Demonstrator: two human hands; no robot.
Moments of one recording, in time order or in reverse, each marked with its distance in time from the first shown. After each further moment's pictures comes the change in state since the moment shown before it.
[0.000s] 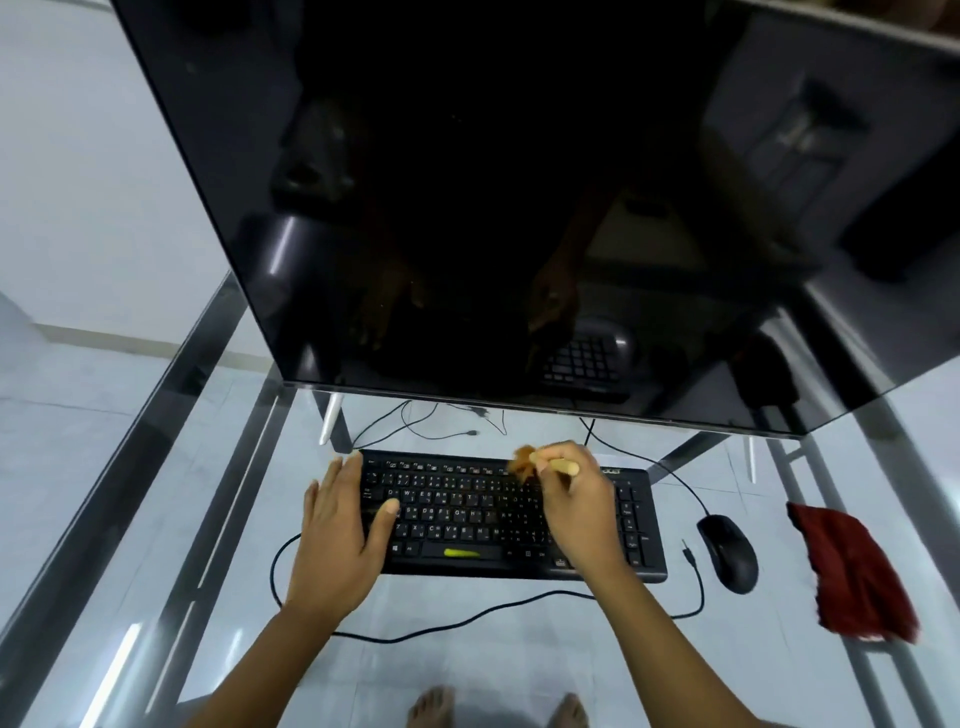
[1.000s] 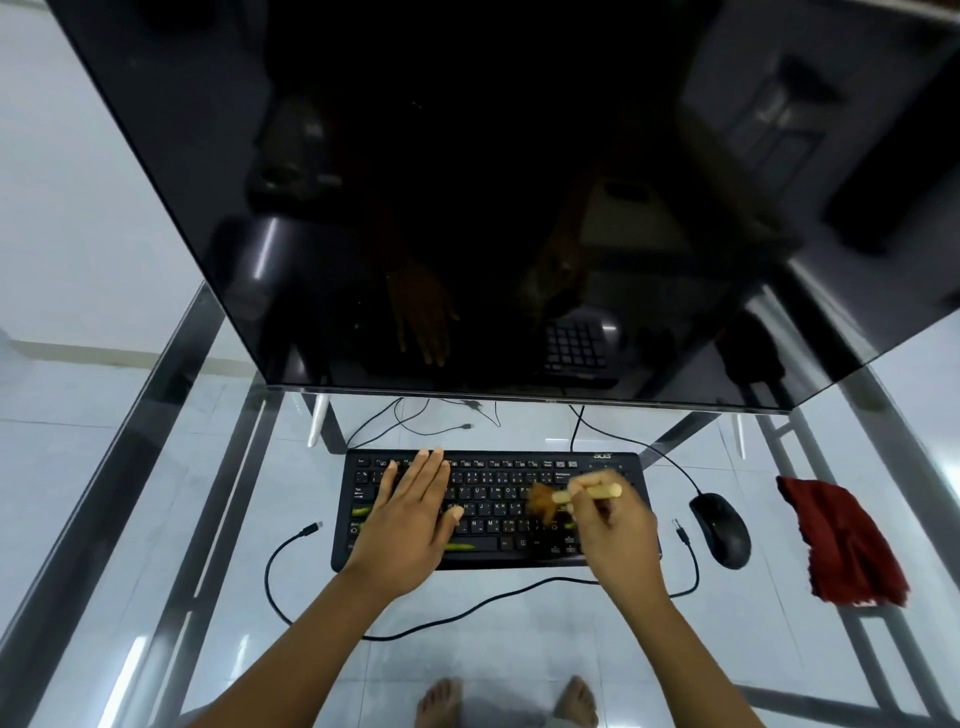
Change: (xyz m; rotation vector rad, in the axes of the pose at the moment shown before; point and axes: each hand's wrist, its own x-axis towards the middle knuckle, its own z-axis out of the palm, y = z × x) left_hand 0.022 0.033 0.041 0.392 -0.400 0.285; right_hand -0.038 0.025 -0.029 0.105 0.079 0.146
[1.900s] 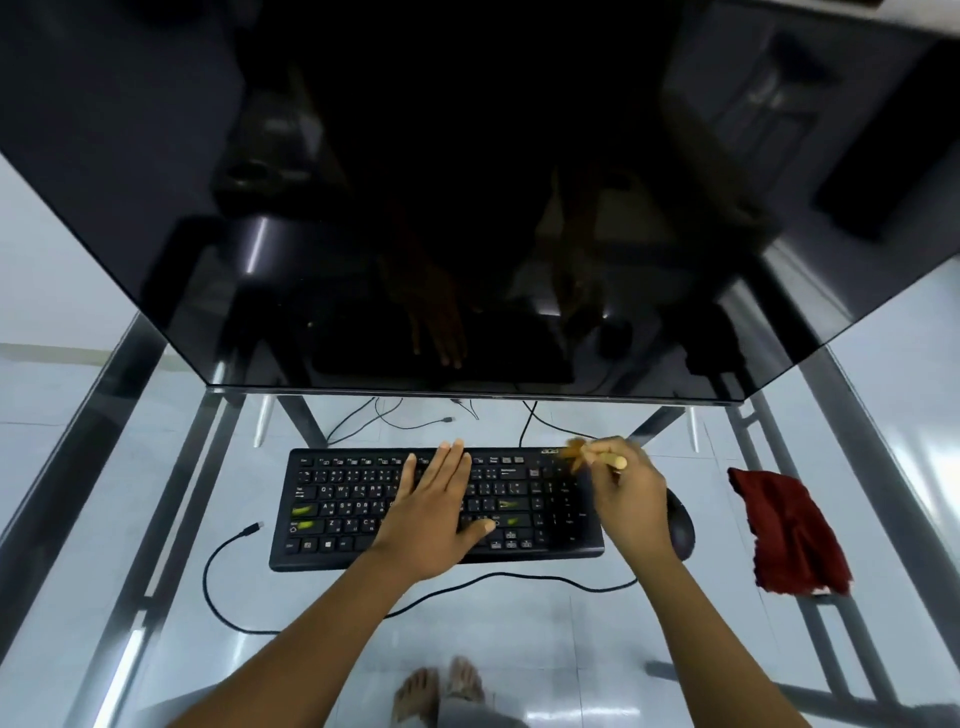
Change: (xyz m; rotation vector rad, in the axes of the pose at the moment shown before) left_hand 0.038 0.082 0.002 0.049 -0.187 0.031; right_hand 0.049 0.036 -0.064 -0.020 0.069 0.075
